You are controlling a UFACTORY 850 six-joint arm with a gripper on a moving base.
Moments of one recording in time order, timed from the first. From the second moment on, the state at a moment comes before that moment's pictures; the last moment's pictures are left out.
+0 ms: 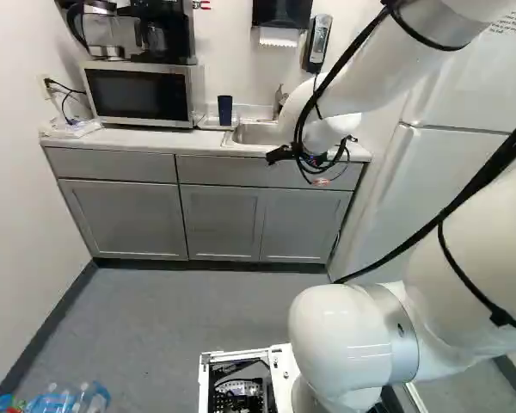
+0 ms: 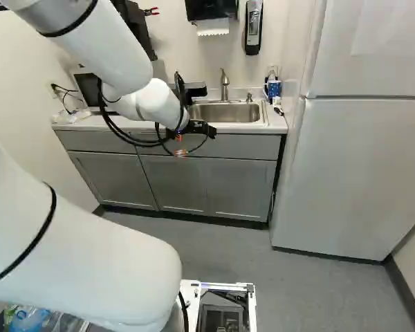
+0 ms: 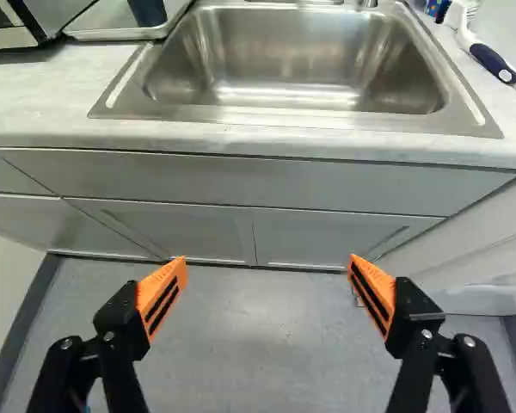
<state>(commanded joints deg) -3.3 14.2 -31.3 1.2 5.1 -2.4</state>
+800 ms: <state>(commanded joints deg) -1.5 15.2 -16.6 0.5 30.1 -1.1</state>
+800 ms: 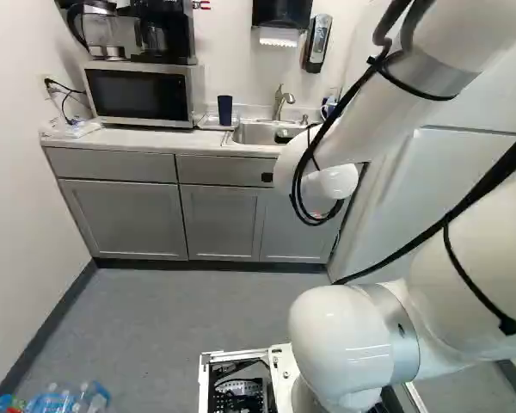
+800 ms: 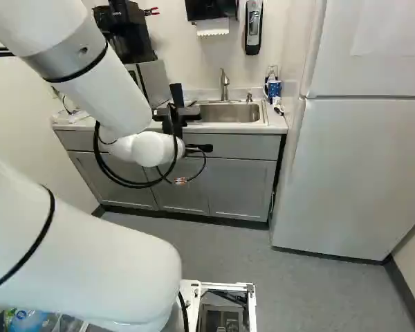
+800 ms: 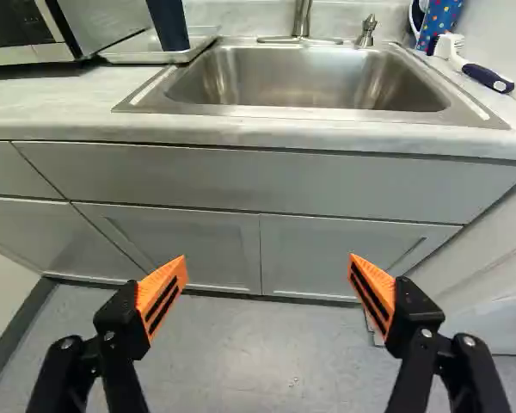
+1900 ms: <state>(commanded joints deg) -0.1 15.9 -6.0 0.0 48.2 -0.1</state>
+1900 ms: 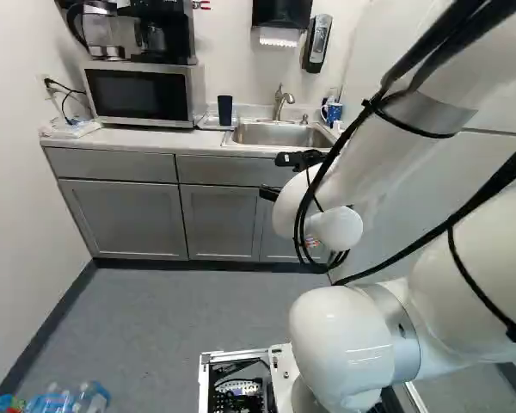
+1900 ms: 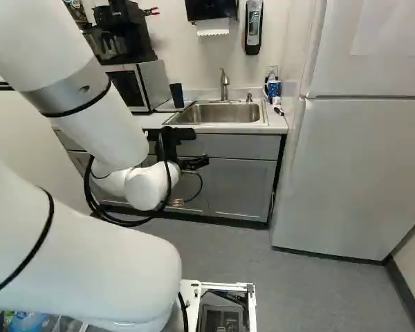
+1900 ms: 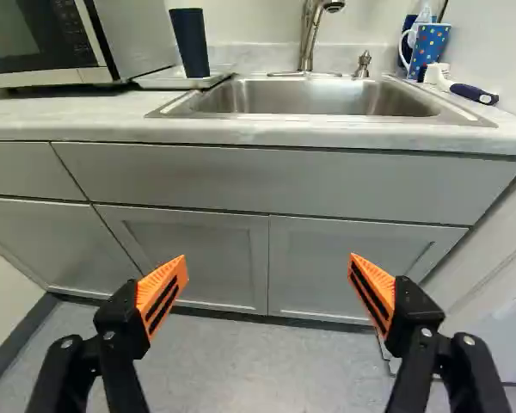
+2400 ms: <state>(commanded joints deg) 0.0 16.0 -5.0 0.0 50.0 0.0</state>
